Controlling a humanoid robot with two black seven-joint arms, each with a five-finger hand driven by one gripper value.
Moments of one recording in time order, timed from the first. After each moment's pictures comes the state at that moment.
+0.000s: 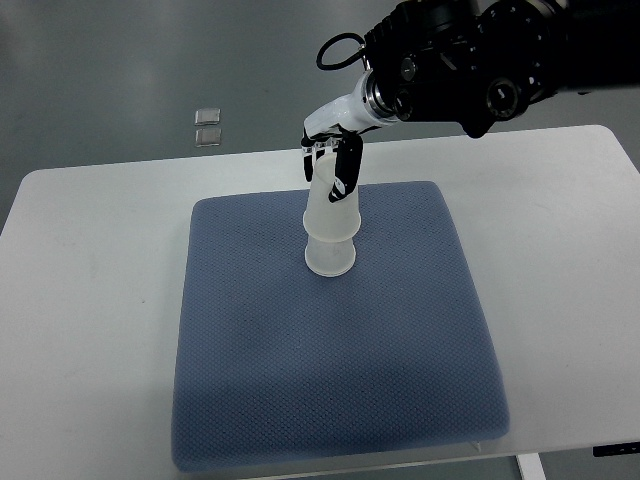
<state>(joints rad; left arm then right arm) -0.02 0.00 -0.11 -0.29 0.05 0.03 -0.02 2.08 -0.02 -0.93 1.16 -0.19 0.25 -0.02</state>
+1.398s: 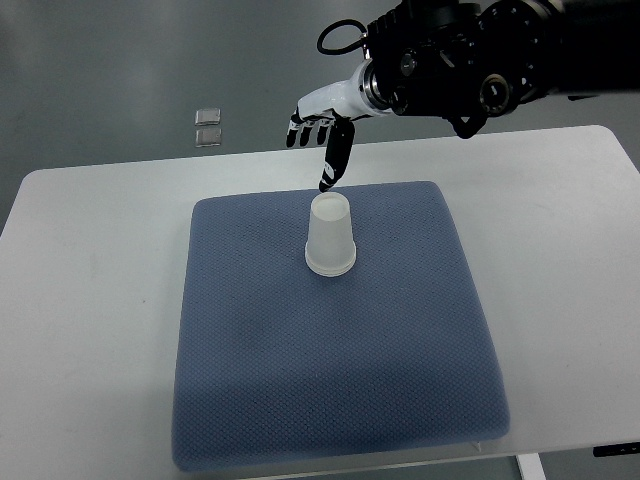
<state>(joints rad) -0.02 0.00 -0.11 -0.29 0.05 0.03 -0.02 2.01 -0.06 -0.87 1.10 -0.12 0.14 -0.01</state>
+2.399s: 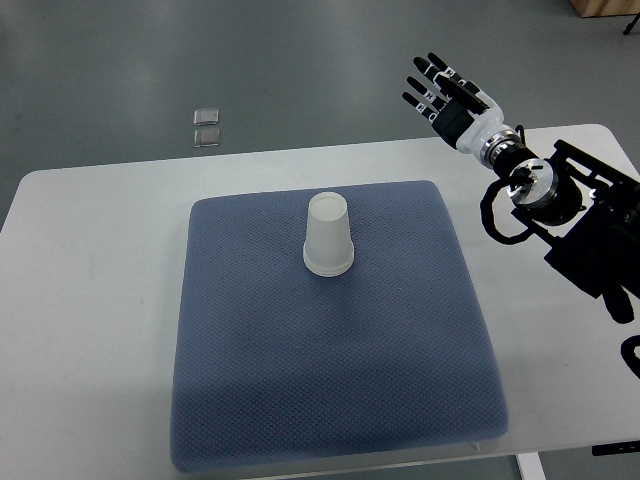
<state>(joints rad) -0.02 0.00 -0.10 -0.31 0.05 0.03 -0.02 0.89 -0.19 0.68 0.67 0.27 0.10 0.18</state>
